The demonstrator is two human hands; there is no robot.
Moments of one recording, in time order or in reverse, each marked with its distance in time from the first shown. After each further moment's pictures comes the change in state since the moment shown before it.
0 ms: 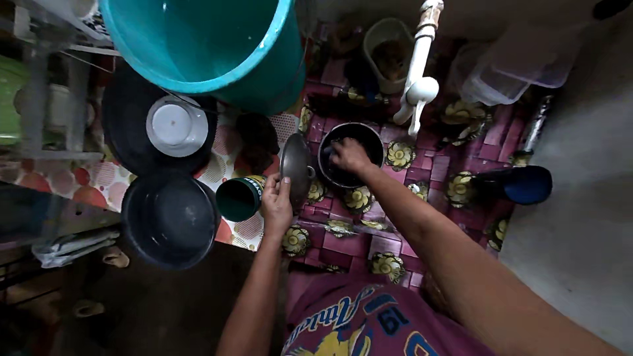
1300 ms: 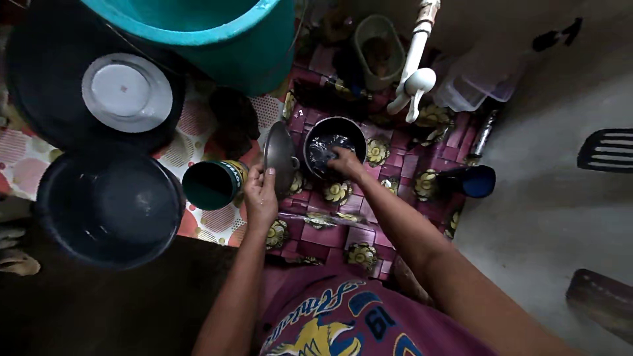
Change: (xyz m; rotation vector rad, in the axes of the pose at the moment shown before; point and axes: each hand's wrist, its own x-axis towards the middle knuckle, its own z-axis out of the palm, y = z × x) left_hand -0.012 -0.008 -0.001 -0.034 0.008 -0.010; right_hand -0.059 -0.019 -0.028 0.349 -0.072 0.332
